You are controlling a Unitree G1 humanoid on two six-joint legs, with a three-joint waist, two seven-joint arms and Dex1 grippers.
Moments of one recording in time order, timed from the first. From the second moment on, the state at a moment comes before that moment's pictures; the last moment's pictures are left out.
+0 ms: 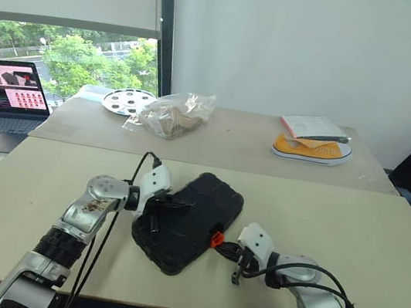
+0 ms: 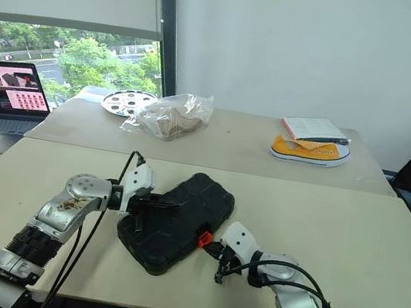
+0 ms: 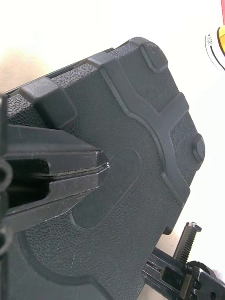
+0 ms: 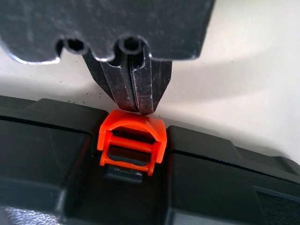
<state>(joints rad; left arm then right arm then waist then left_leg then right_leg) -0.56 0.51 -0.20 0.22 -0.18 0.18 -1.09 -0.21 -0.47 0.22 -0.08 0.09 0.21 0.86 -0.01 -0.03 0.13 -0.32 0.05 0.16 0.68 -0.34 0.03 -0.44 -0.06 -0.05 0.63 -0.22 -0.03</state>
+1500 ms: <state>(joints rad) -0.57 0.50 -0.21 0.23 -0.18 0.18 -1.11 -0.11 -0.54 0.14 -0.22 0.23 0.29 0.84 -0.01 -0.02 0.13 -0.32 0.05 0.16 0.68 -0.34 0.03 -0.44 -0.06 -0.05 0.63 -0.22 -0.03</state>
